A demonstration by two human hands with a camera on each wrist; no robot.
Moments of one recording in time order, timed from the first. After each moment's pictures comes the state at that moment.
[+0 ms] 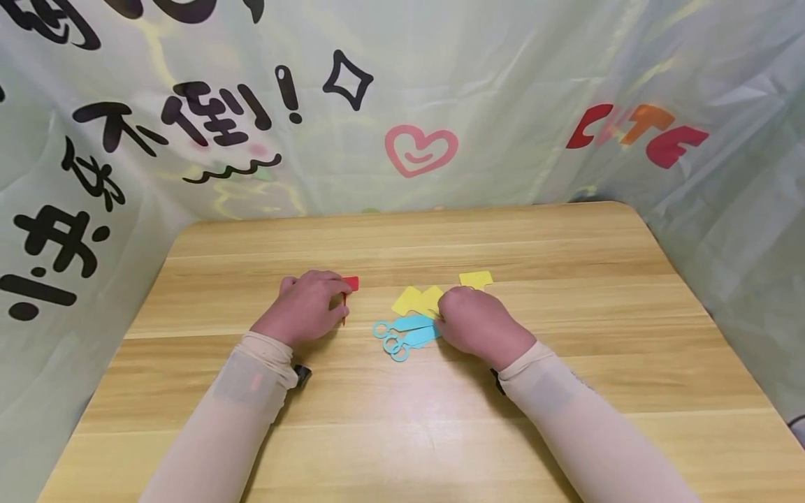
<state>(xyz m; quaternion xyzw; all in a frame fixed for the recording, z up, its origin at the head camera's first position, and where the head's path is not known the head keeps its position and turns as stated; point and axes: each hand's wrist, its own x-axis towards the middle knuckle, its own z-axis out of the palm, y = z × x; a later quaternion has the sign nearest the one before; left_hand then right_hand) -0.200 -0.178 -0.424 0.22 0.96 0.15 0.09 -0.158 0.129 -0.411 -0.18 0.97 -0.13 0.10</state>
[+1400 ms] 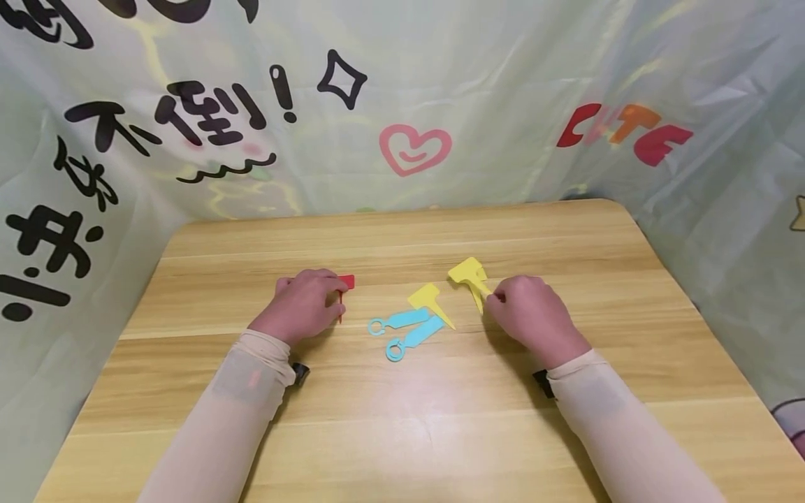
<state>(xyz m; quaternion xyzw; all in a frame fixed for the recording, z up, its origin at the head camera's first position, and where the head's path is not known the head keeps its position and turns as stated) -0.202 -0.177 -0.428 0.20 0.96 0.16 0.09 -0.145 0.209 -0.414 -0.05 0.98 -0.20 -0.02</state>
